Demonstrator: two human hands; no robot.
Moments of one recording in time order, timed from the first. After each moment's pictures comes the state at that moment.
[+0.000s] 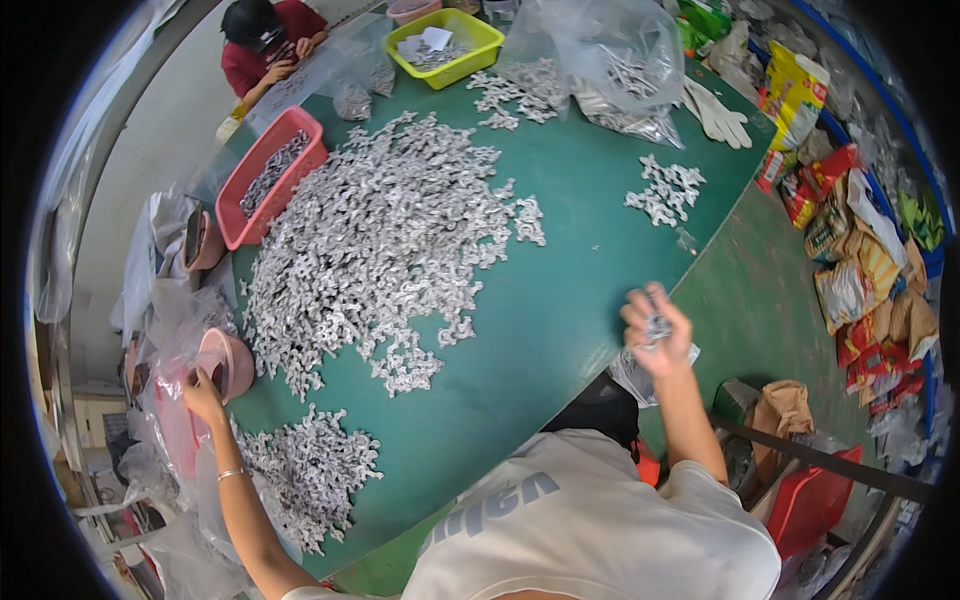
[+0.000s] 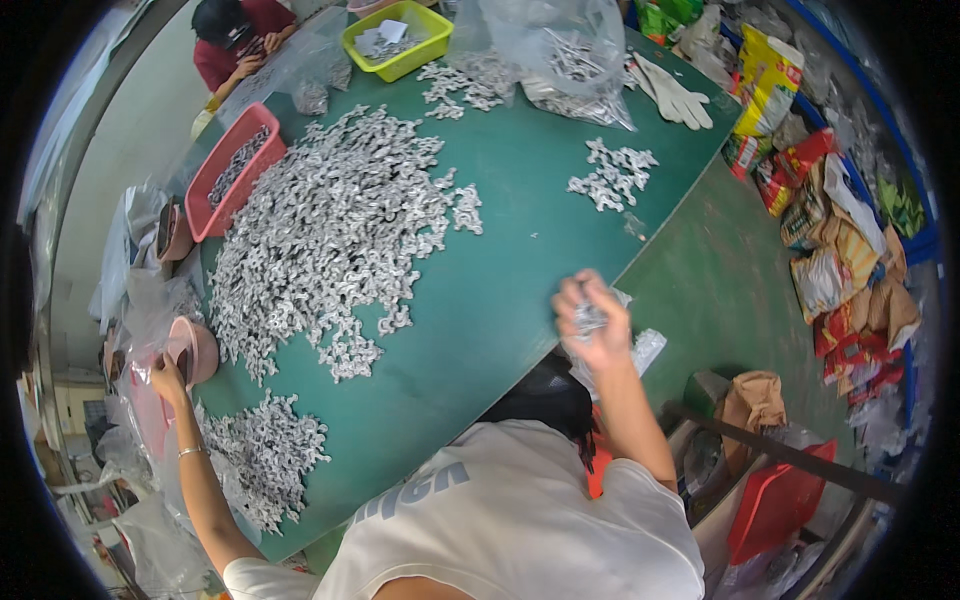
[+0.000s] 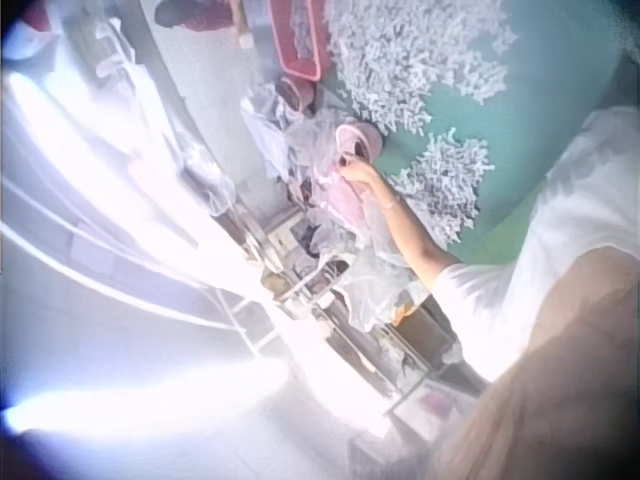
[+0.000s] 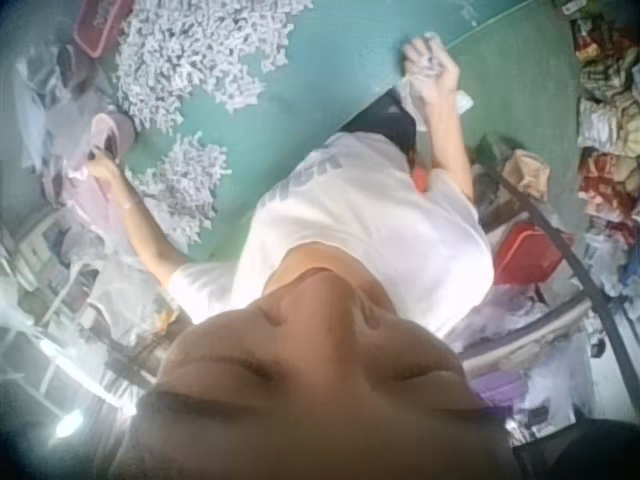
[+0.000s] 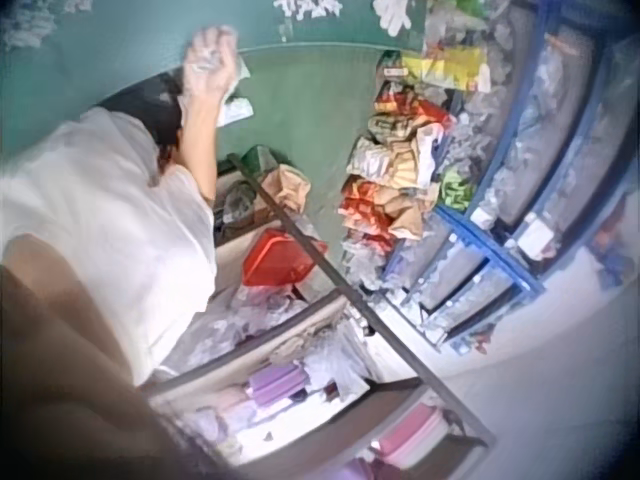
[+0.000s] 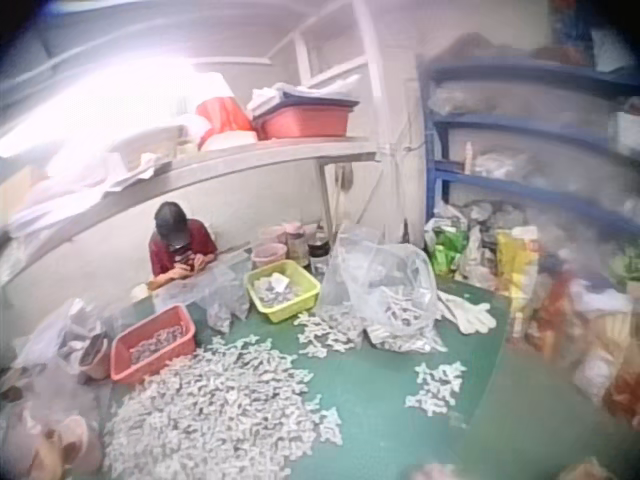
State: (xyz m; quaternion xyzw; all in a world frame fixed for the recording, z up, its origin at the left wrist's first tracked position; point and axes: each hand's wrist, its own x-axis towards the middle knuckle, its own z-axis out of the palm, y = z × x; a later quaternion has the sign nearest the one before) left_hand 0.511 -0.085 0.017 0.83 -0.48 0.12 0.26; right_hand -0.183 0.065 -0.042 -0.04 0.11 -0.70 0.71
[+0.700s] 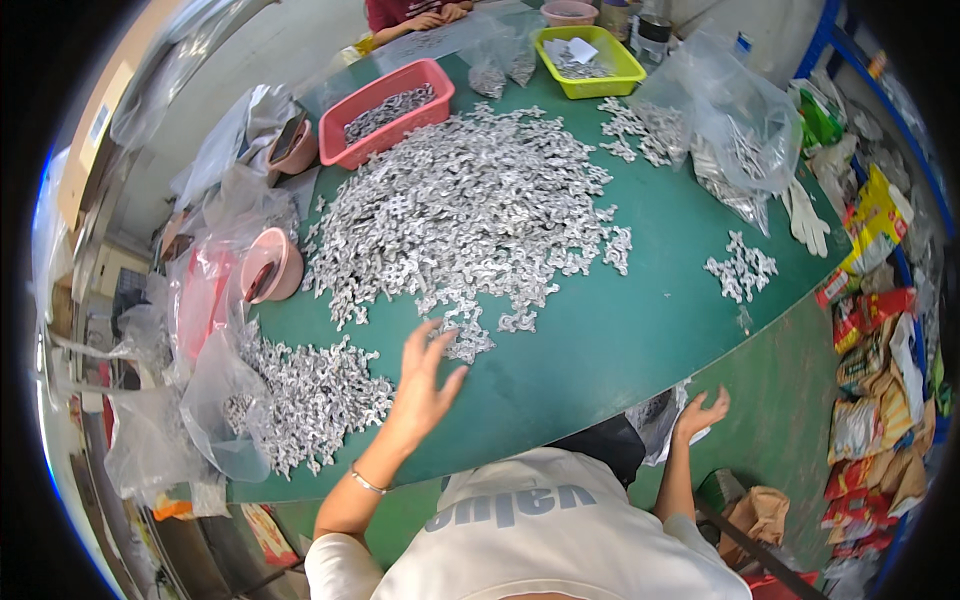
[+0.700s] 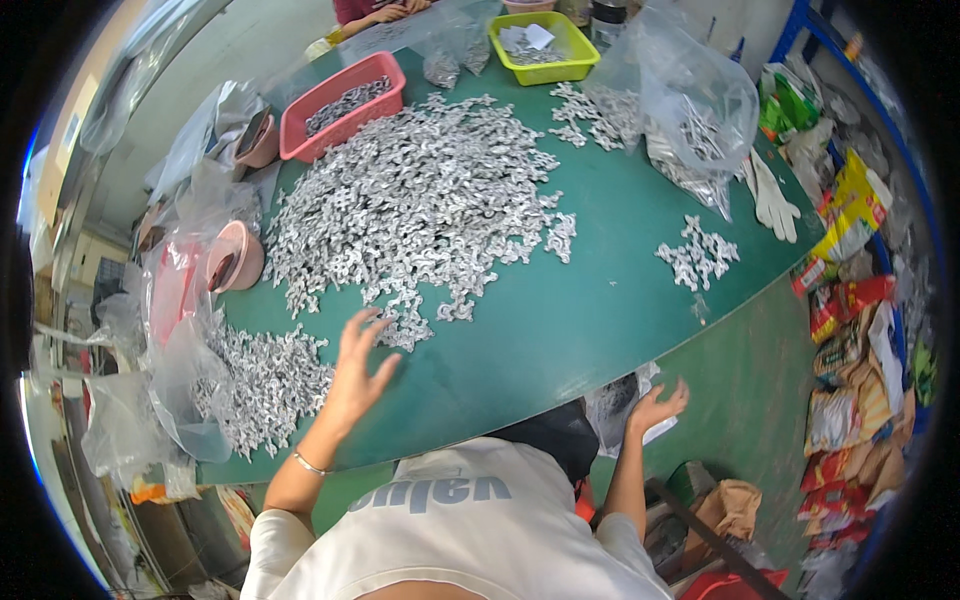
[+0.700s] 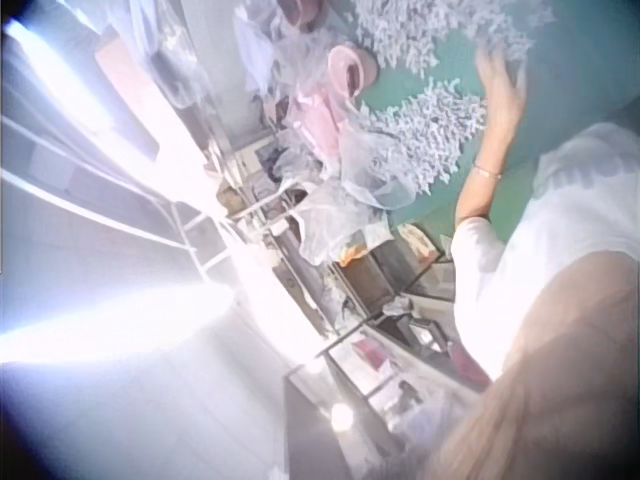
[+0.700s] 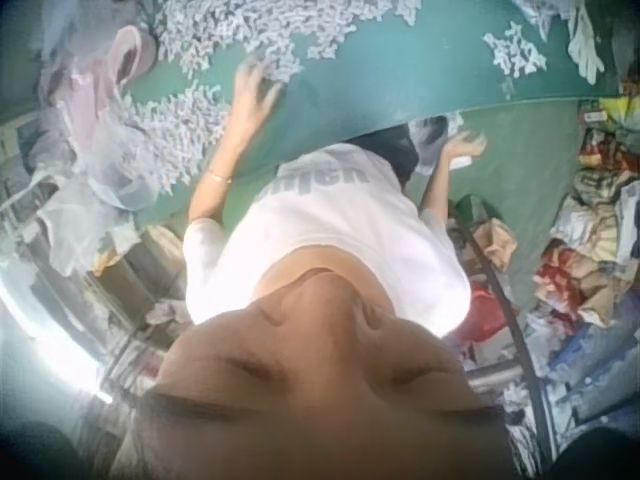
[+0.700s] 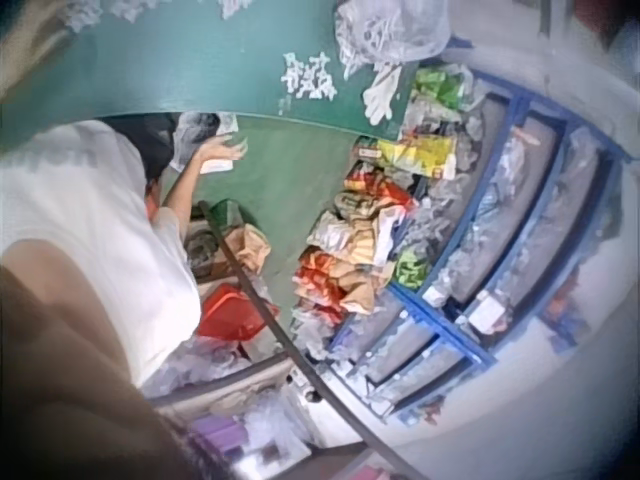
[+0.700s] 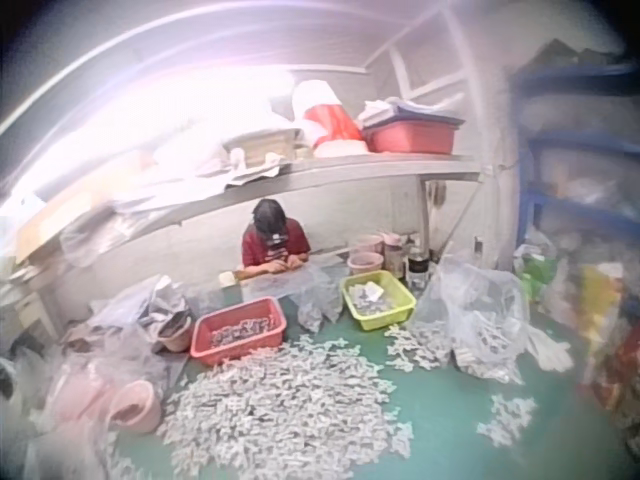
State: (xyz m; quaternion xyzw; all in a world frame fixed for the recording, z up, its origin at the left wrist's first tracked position) left_hand 0.177 0.065 0.023 0.62 -0.72 -0.18 0.24; right_hand -0.244 0.114 -0.227 -0.36 0.83 -0.40 -0.12
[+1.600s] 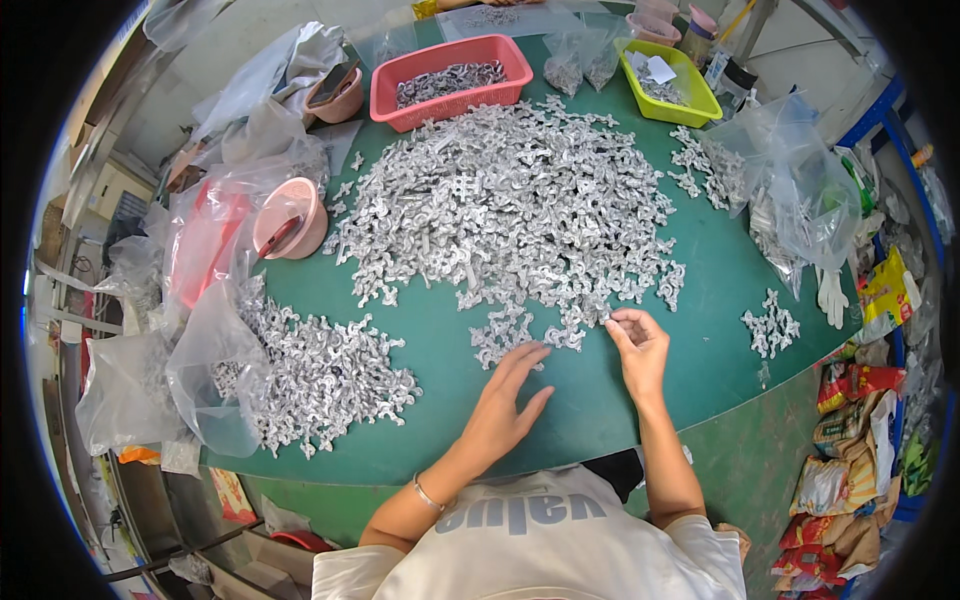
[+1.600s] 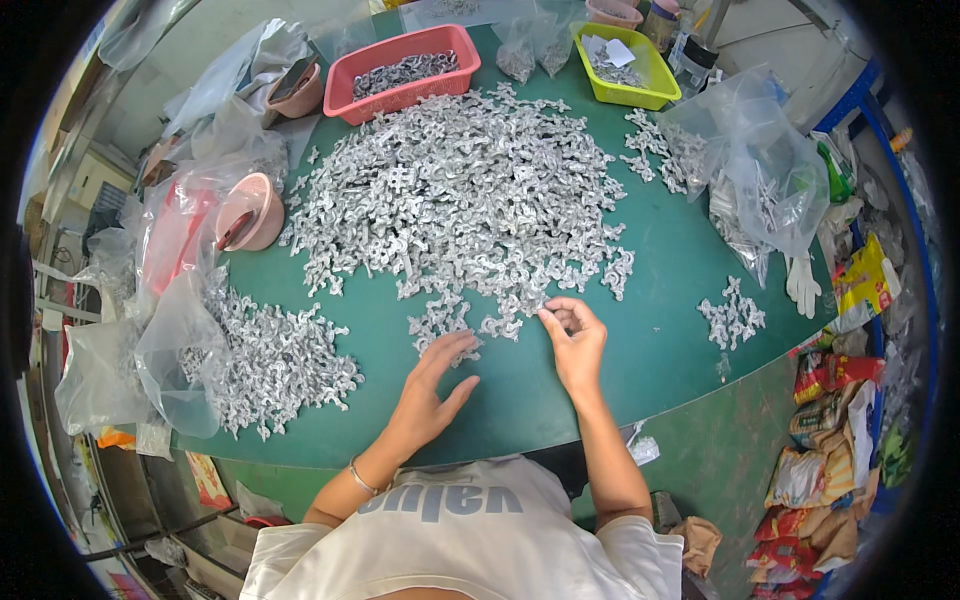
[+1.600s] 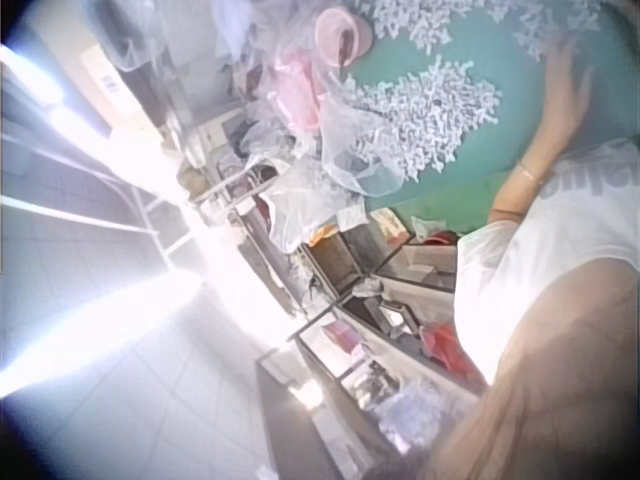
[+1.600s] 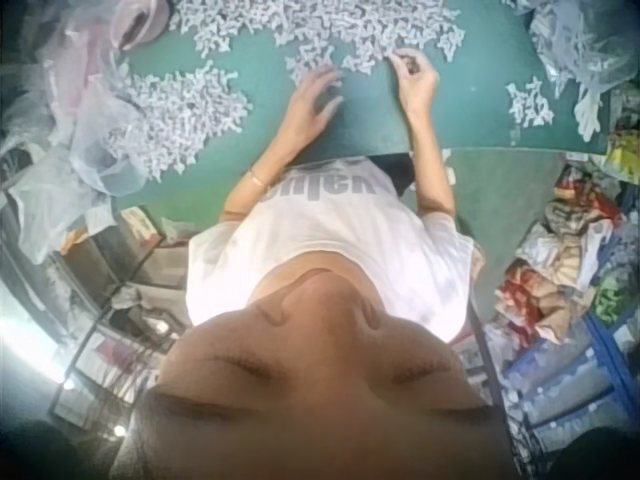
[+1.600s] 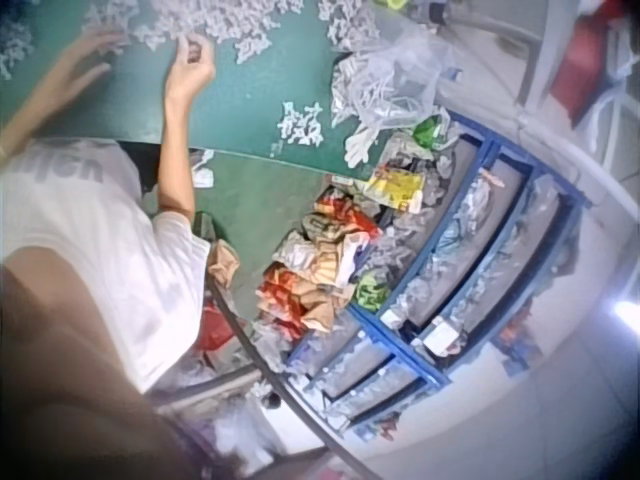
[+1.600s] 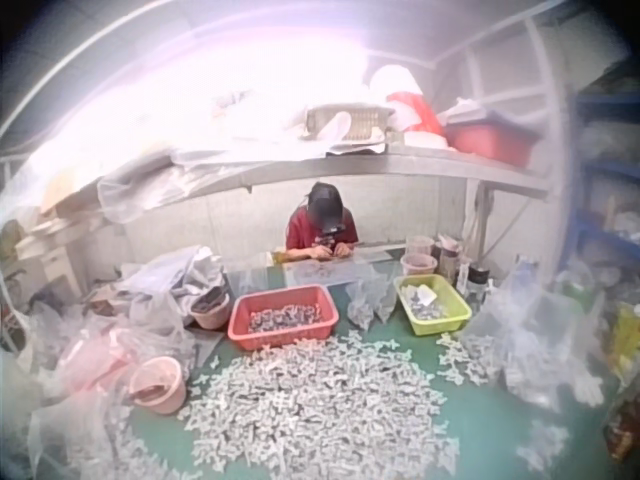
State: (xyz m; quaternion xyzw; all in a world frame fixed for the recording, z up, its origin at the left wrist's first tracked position) left_hand 0.142 0.062 0.012 0.57 -0.65 -0.32 0.39; right_hand -0.038 -0.027 -0.037 -0.52 0.56 -0.47 0.44
